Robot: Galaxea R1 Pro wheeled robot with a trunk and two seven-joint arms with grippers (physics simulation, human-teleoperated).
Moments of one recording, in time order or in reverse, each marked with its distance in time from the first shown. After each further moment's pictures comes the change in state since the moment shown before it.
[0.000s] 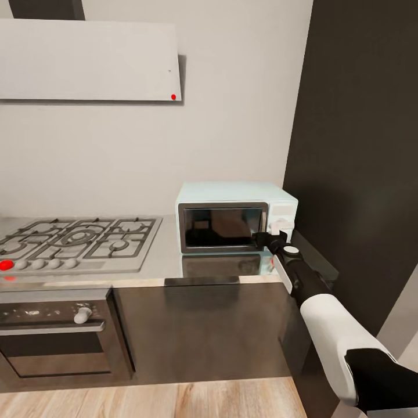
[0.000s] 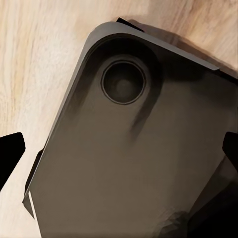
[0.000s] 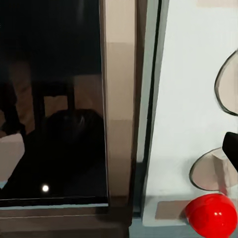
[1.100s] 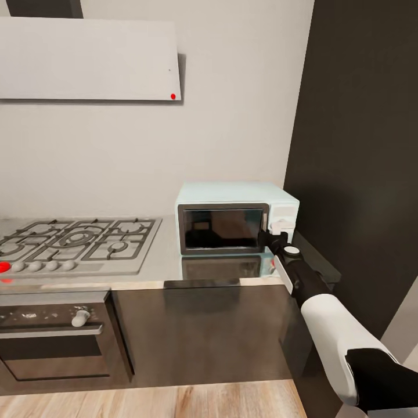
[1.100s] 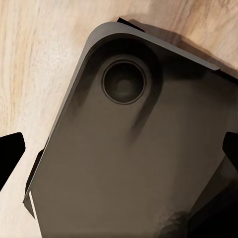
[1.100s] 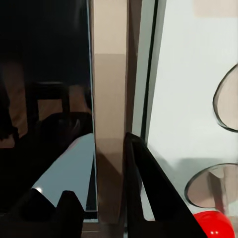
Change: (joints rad) left arm 0.000 0.001 0.000 0.000 0.000 0.000 0.000; right arm 0.000 -0.004 -0.001 0.001 0.024 -0.013 -0.003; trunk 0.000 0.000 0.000
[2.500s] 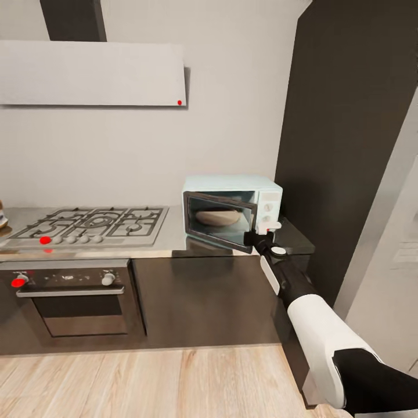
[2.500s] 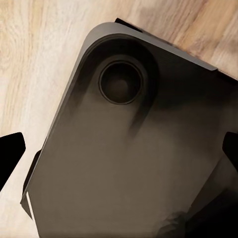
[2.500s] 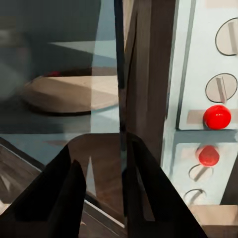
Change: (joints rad) left arm -0.001 -0.003 0.001 -0.001 -0.001 -0.001 -0.001; right arm 0.001 0.079 0.008 0.007 -0.027 -0.024 0.012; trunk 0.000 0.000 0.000
